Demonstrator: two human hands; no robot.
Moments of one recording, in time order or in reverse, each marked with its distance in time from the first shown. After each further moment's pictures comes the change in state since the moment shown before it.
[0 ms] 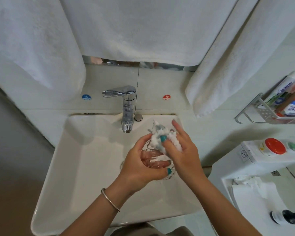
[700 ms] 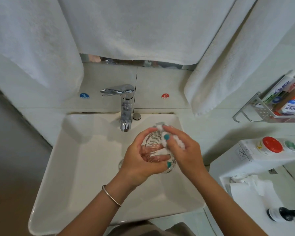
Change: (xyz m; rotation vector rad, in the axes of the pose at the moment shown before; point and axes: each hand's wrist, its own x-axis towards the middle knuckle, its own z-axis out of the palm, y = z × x) left_hand 0.007 0.005 0.004 -0.029 0.015 0.066; right_hand 0.005 0.011 -0.008 -0.084 0.022 -0.196
